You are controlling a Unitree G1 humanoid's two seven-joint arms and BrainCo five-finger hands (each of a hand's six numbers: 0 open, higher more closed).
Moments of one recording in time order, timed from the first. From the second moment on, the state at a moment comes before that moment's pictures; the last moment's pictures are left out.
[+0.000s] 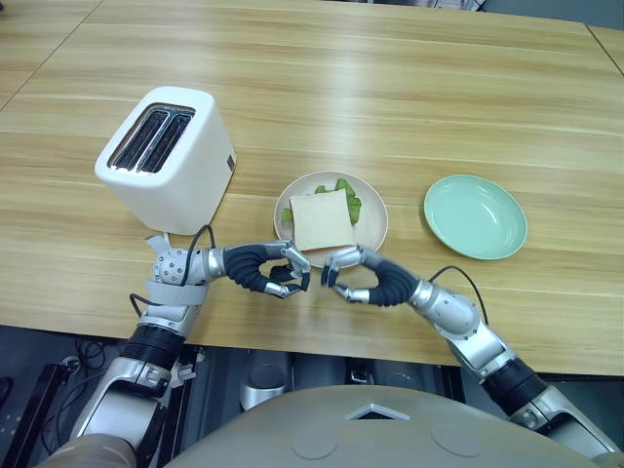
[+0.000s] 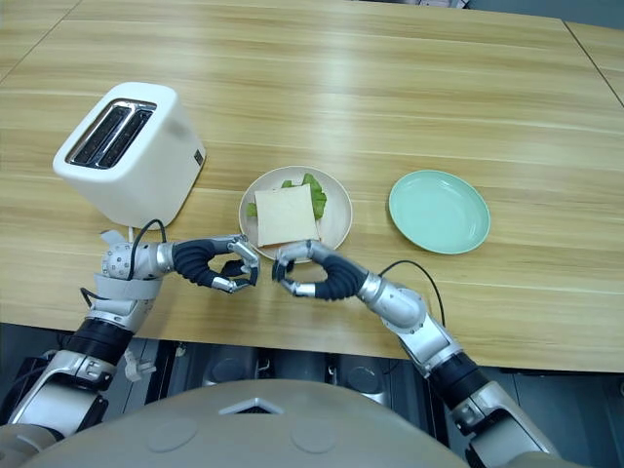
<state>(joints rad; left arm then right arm) -0.12 0.49 -0.27 0.30 -0.36 -0.73 -1.20 0.05 -0.52 0.59 0.07 0.04 -0.71 0.45</state>
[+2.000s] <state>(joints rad) -0.37 0.15 -0.02 0.66 -0.38 -0.94 -0.67 -0.22 -0.27 0.11 0.42 -0.17 -0.81 -0.25</state>
